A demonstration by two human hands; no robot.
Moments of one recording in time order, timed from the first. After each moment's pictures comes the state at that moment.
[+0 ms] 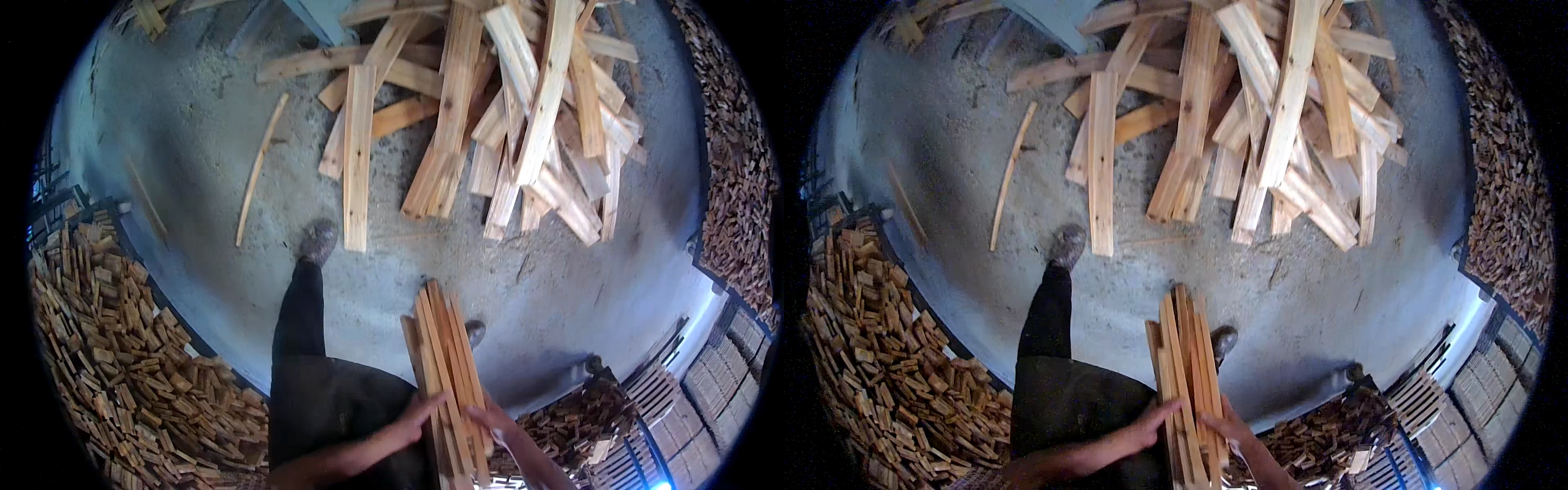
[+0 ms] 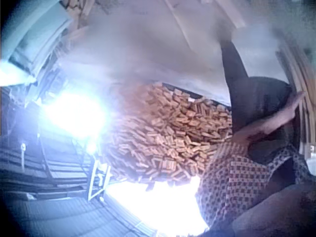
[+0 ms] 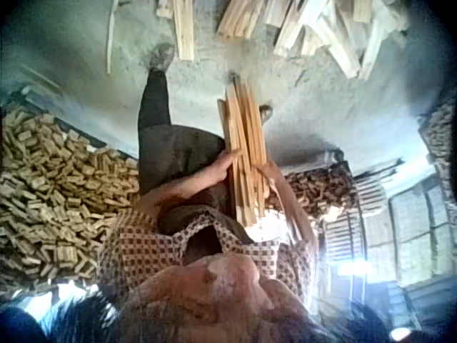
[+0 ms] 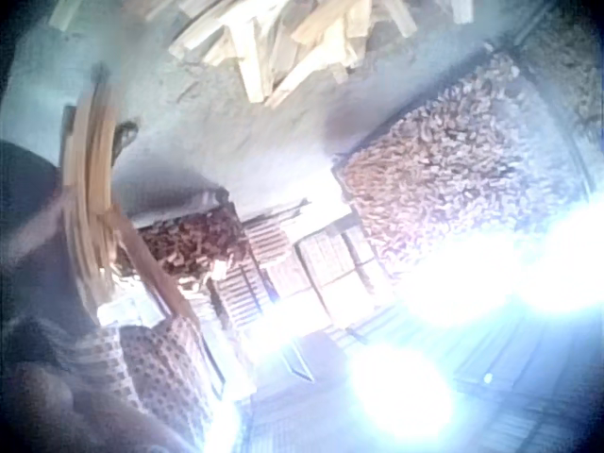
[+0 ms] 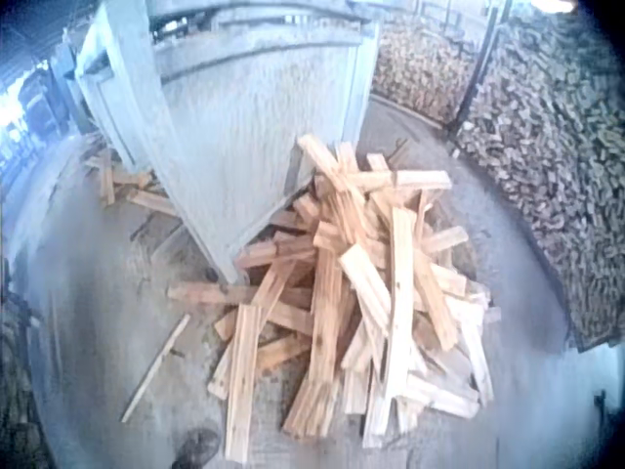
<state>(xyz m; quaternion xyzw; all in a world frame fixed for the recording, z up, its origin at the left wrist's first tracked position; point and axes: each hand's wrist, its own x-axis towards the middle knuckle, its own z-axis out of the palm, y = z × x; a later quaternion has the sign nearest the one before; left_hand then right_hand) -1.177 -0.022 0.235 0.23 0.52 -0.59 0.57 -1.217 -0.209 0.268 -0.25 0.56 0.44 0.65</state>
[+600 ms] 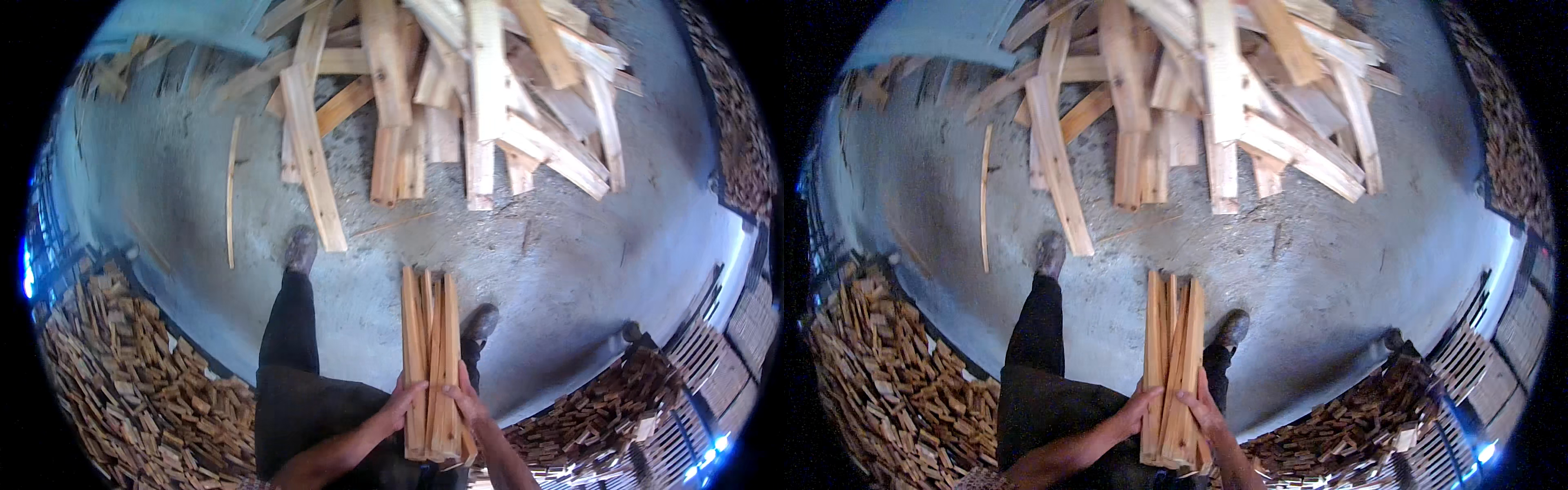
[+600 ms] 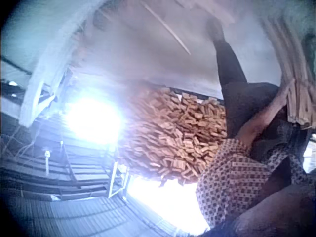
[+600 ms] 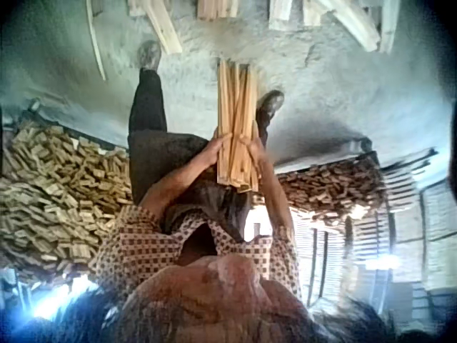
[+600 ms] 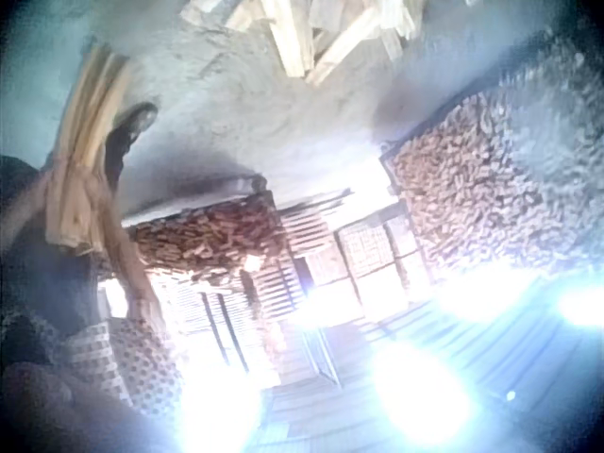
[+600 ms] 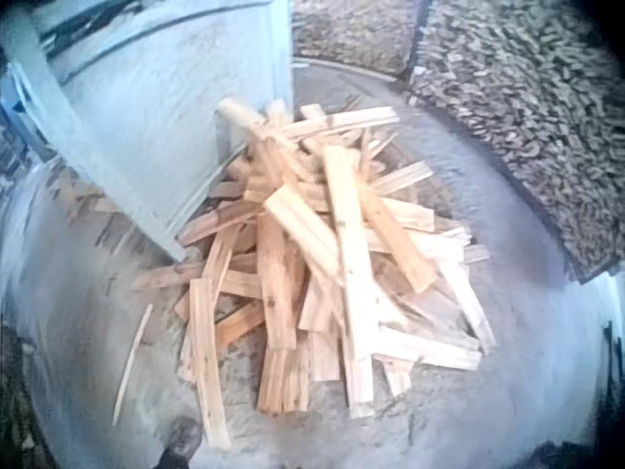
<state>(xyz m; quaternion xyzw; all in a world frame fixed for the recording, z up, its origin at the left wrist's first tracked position) -1.202 0.005 0.170 0.35 0.50 -0.59 0.53 -1.235 -0.154 0.206 -0.28 0.56 0.24 0.74</state>
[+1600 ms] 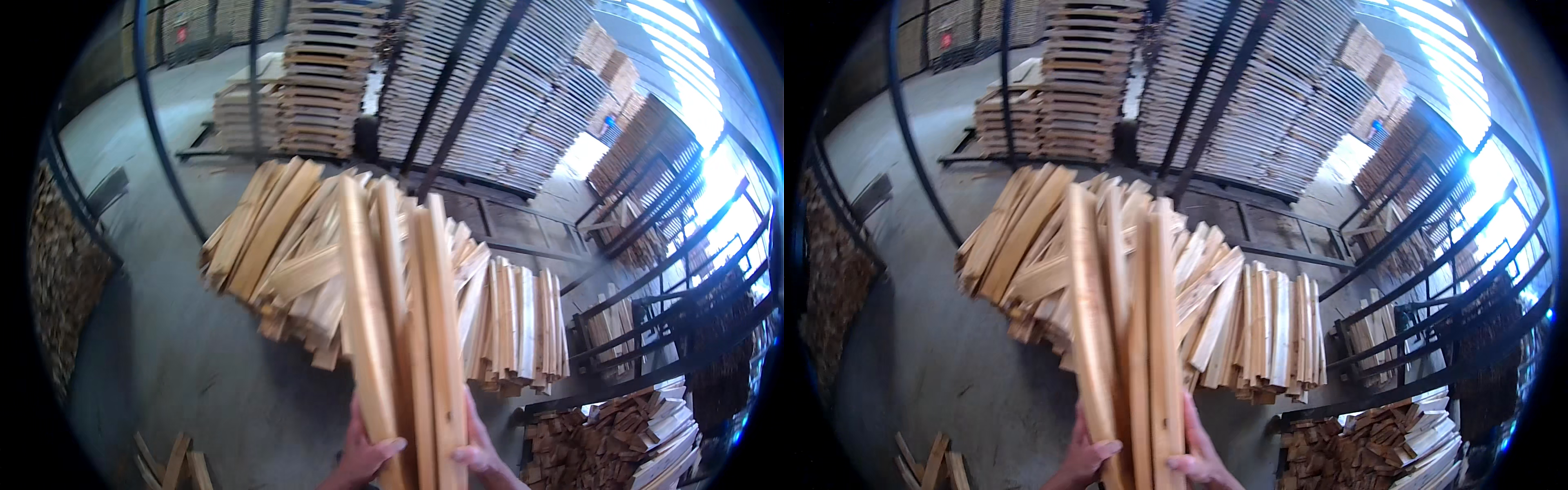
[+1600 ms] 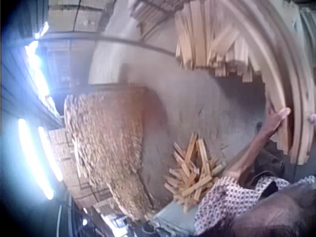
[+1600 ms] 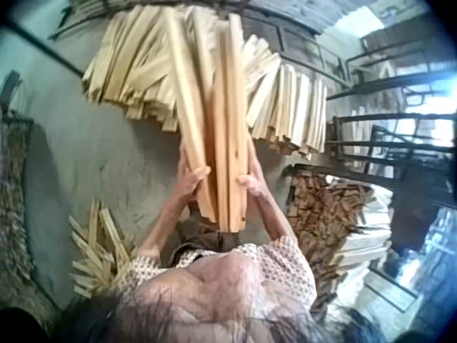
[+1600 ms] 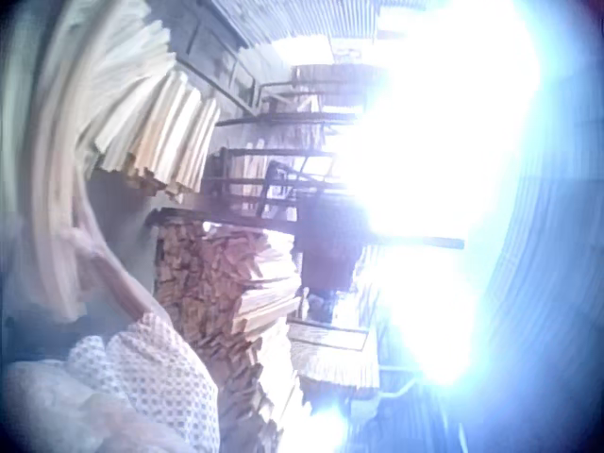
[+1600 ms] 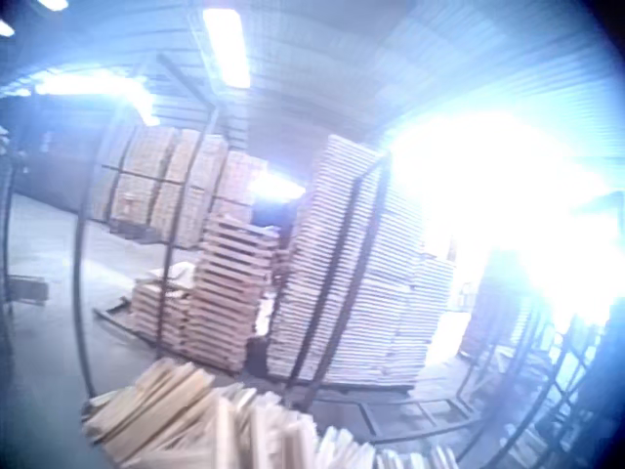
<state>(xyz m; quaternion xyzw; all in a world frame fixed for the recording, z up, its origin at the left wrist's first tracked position) -1.667 -0.263 0.521 0.16 -0.46 -0.87 0.09 -1.745 -0.112 0.569 -0.14 0.62 -0.71 0.31</state>
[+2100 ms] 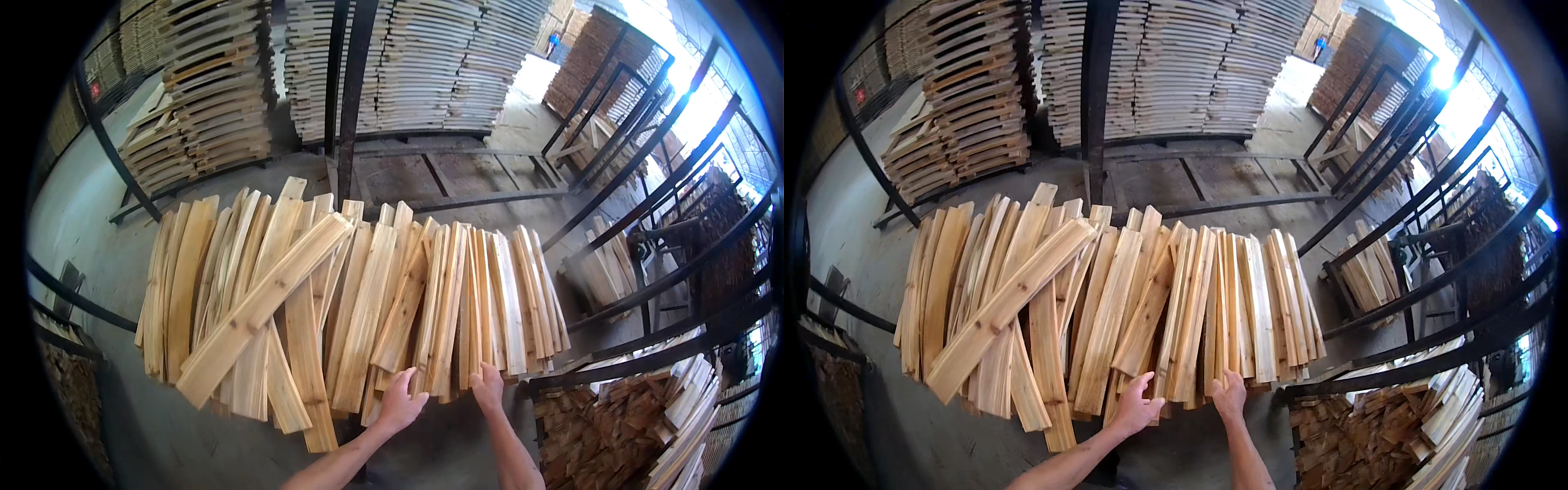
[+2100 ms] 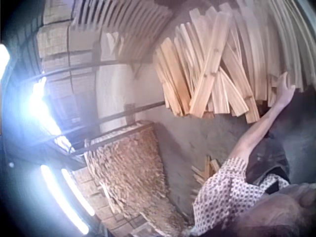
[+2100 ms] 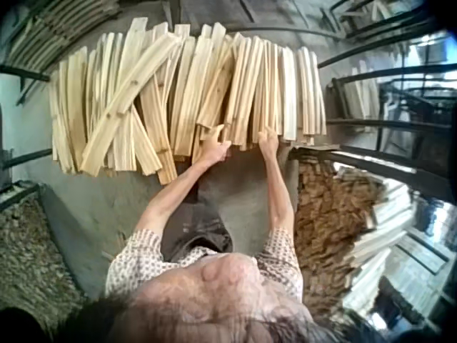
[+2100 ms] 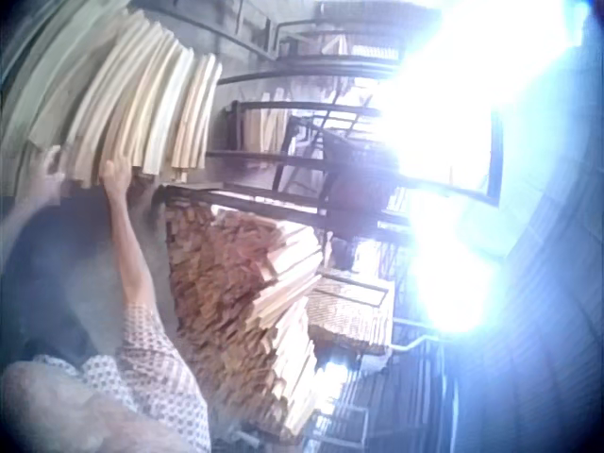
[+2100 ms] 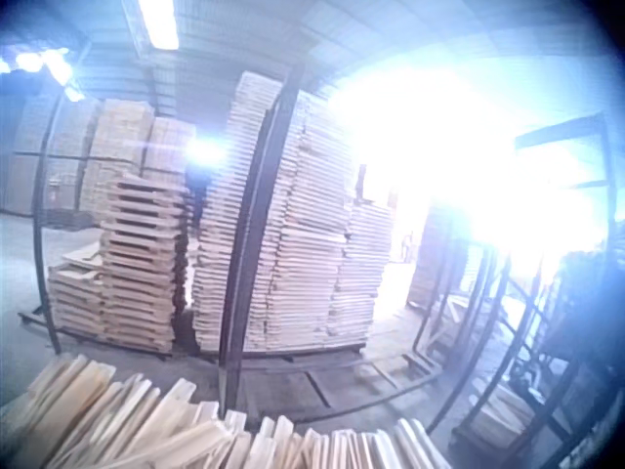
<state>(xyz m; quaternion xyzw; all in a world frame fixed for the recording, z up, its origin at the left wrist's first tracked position) -1.926 -0.184 0.364 0.08 -0.76 -0.64 -0.08 -1.959 0.044 0.320 0.09 0.95 -0.31 -0.03</state>
